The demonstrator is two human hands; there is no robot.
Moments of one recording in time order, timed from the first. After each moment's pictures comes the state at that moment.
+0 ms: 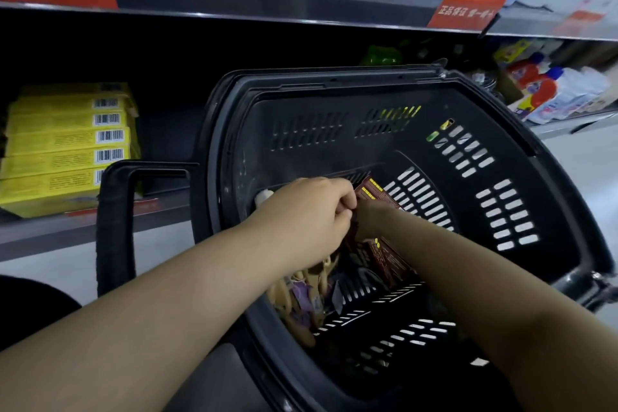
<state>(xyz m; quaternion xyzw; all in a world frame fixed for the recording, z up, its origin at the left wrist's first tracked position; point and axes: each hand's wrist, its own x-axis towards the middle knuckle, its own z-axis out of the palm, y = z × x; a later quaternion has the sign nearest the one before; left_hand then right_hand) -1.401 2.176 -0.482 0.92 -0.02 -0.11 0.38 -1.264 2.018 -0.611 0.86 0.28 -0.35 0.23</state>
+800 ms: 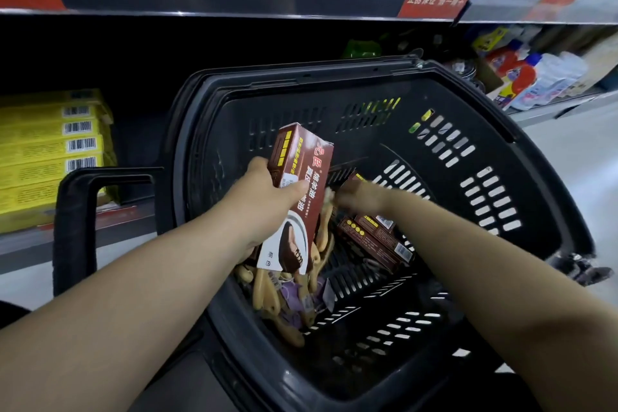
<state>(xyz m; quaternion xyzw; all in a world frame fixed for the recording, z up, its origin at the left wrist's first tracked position) -1.389 2.182 -0.498 0.74 0.23 -0.13 0.61 -1.250 1.995 -0.588 0.89 0.14 -0.41 -0.15</state>
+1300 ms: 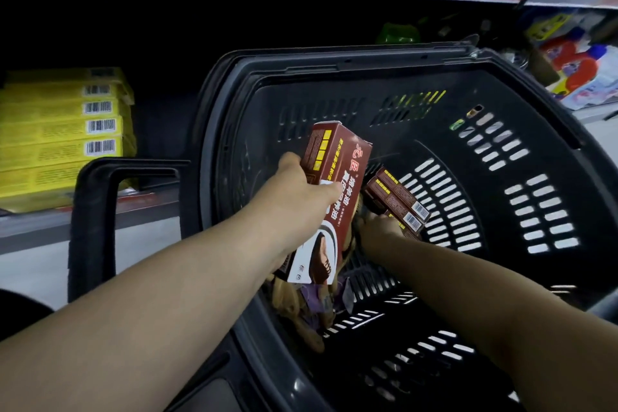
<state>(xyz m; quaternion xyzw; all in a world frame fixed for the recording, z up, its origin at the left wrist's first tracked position) -1.382 2.179 -0.502 0.72 0.25 -0.16 0.62 -1.274 1.984 -0.703 0.87 0.24 -0.28 0.33</state>
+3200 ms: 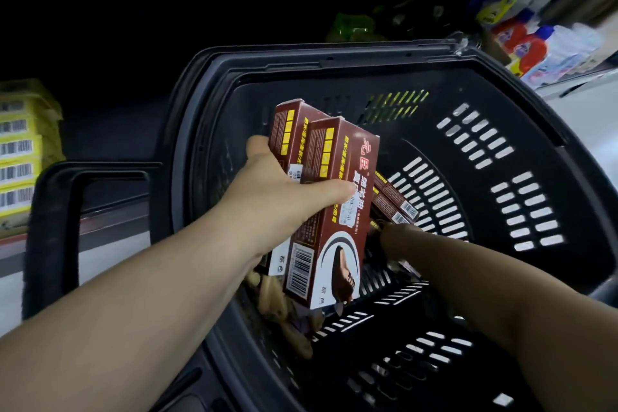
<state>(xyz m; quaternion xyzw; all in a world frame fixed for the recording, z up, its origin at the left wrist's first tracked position) -1.349 2.148 -0.505 0.72 0.21 -0.12 0.65 -1.233 1.914 -0.658 0.87 0.12 -0.45 0.14</state>
